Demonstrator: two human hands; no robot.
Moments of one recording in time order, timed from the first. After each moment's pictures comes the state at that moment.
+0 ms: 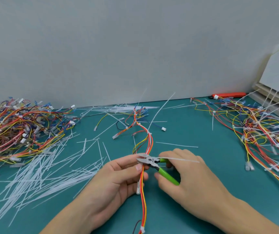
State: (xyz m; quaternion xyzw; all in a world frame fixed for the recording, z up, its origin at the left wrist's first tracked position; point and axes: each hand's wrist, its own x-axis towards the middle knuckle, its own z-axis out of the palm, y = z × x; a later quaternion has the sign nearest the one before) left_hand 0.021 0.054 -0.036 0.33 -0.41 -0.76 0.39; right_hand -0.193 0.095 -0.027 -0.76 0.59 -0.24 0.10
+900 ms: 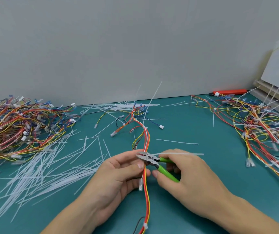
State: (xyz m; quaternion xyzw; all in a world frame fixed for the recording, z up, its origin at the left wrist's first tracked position) left_hand 0.017 0.059 -0.034 0.37 -0.40 -0.72 0.43; right_hand -0.192 0.095 -0.035 -0.75 0.57 -0.29 0.15
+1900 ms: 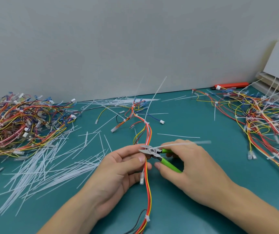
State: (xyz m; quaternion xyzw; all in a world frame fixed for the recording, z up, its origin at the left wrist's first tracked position) left_hand 0.017 0.060 -0.032 0.37 -0.40 -0.73 0.42; right_hand -0.196 0.093 -0.031 -0.75 0.57 -0.30 0.15
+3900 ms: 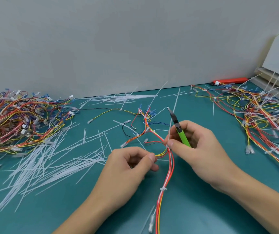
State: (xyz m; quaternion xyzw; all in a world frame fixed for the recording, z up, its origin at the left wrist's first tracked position) left_hand 0.005 0.076 -0.031 0.46 -0.67 -0.45 0.37; right_hand -0.202 0.082 -0.024 -0.56 0.48 -0.54 0.41
